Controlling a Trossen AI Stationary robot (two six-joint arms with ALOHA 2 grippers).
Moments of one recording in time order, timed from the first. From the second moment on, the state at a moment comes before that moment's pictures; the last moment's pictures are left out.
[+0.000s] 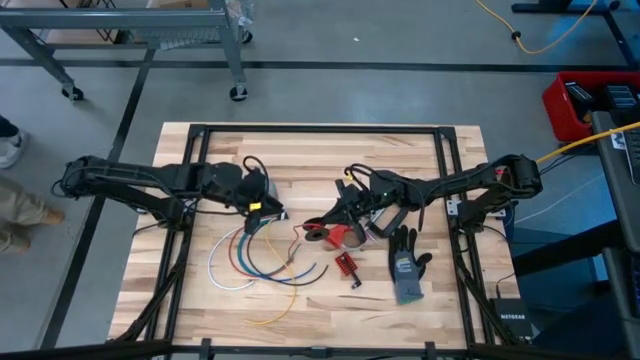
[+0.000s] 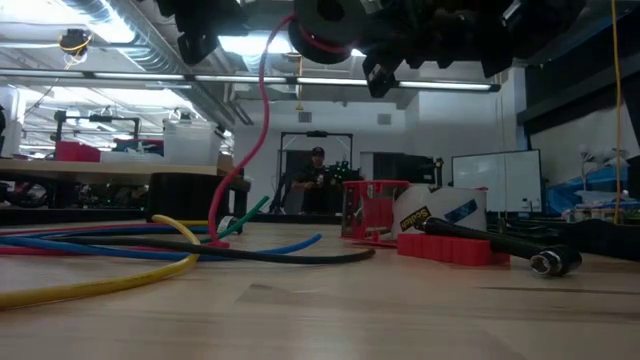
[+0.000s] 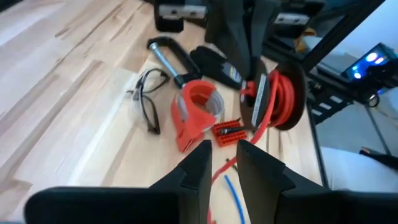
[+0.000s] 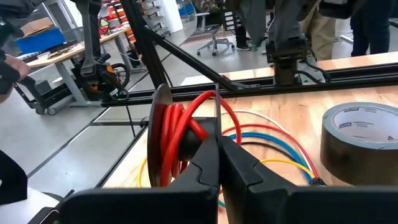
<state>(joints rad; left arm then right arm) -0.03 1.04 0.85 -0.31 0.02 -0.41 -0.03 1.52 0.76 0.62 -0.40 0.18</state>
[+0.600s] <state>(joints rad) -0.03 1.21 0.85 -0.34 0.01 -0.42 -0.12 1.41 0.76 0.47 -0.29 0.14</state>
